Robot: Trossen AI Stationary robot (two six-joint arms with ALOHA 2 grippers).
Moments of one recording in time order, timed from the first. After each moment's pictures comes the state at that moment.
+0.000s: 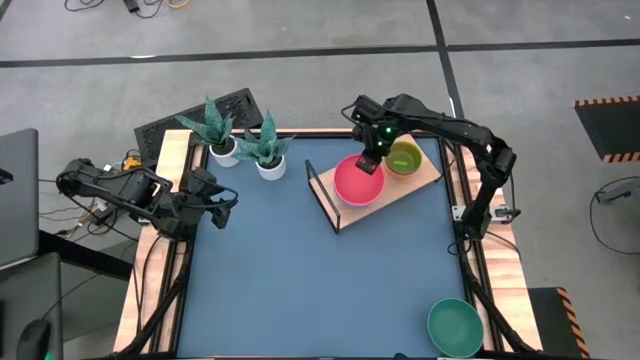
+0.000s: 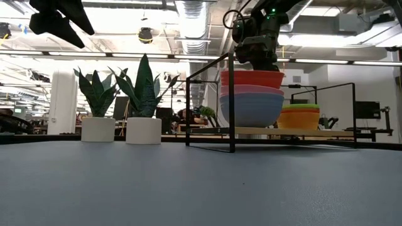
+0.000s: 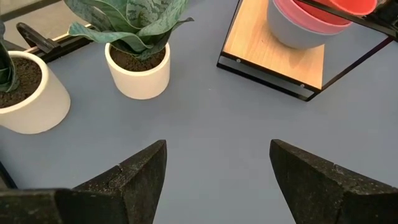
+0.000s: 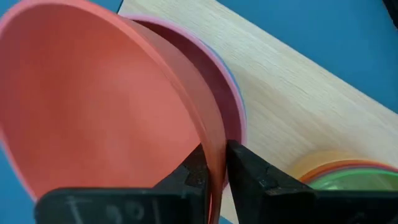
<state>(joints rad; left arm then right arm) -0.31 0.77 0.95 -1.09 -0.64 -0.99 -0.56 1.78 1.66 -1.24 -0.19 0.01</state>
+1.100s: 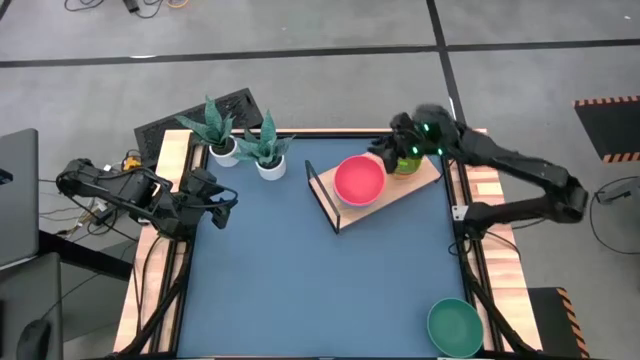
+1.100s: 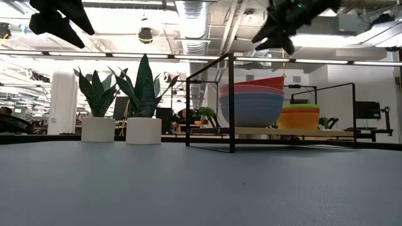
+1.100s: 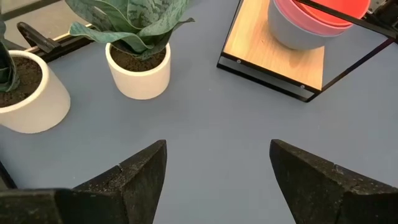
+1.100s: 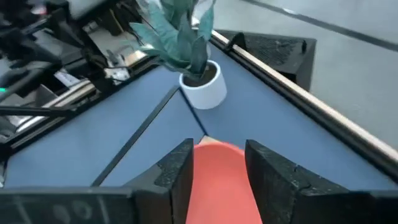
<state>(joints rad) -0.31 0.77 0.95 -1.09 -0.64 -1.00 -0.53 1.14 1.07 -0.41 -0.19 0.25</state>
